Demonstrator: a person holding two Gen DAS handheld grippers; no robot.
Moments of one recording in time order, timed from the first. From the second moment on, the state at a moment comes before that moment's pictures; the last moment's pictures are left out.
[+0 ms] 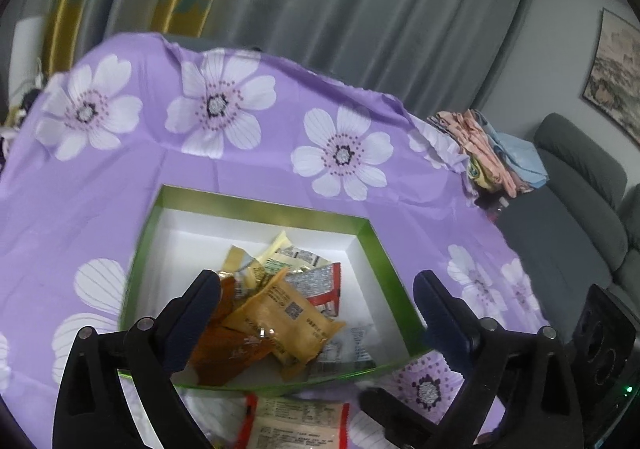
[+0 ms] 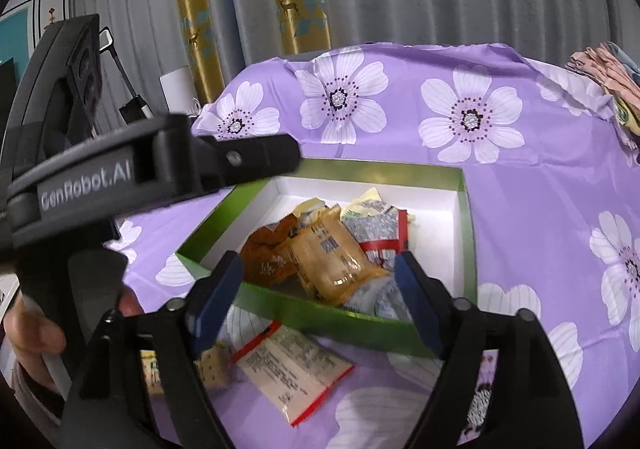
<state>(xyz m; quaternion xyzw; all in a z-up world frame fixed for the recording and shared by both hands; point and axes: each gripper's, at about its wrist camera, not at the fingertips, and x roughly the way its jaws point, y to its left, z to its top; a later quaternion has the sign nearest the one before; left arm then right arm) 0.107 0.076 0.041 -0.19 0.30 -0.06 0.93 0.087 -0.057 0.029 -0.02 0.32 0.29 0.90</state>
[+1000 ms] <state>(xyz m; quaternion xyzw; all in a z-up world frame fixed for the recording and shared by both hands) 0.017 0.140 0.051 -0.23 0.22 -0.06 0.95 0.051 -0.097 0.012 0.04 0.37 0.26 0.89</state>
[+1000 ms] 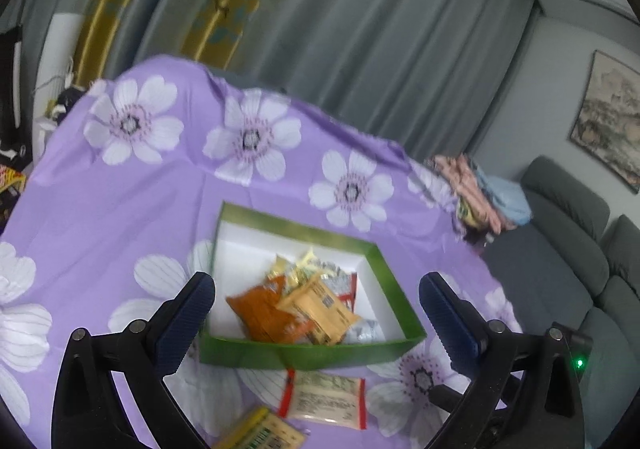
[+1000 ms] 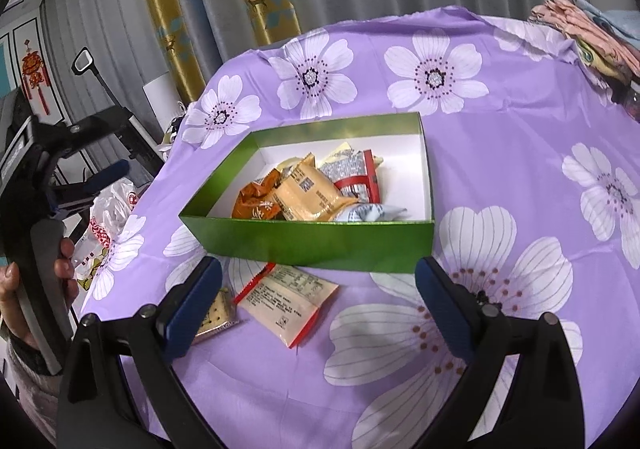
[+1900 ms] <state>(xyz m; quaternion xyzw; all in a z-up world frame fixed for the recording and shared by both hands) 0.073 0.102 -0.053 -0.29 0.48 -0.17 0.81 0.055 -0.077 -0.041 0.01 0.44 0.28 0.85</state>
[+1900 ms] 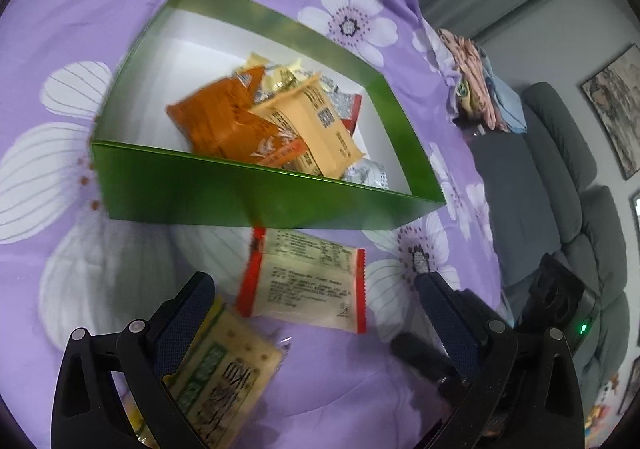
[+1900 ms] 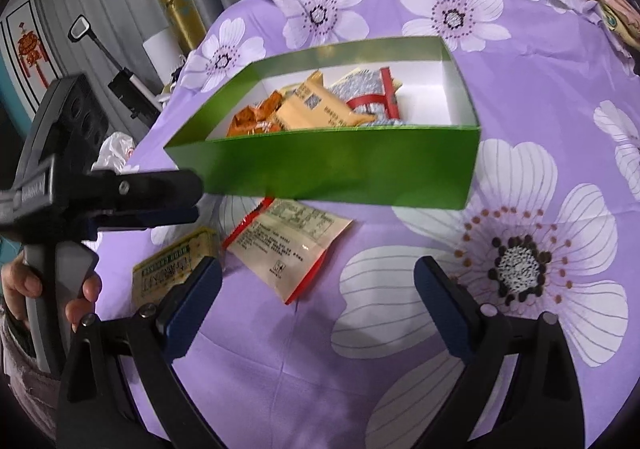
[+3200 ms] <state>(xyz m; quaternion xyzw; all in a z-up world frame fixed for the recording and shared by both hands) 0.090 0.069 -0.078 -0.26 0.50 -0.19 0.80 0.079 -0.057 -0.065 0.00 0.47 0.31 0.82</state>
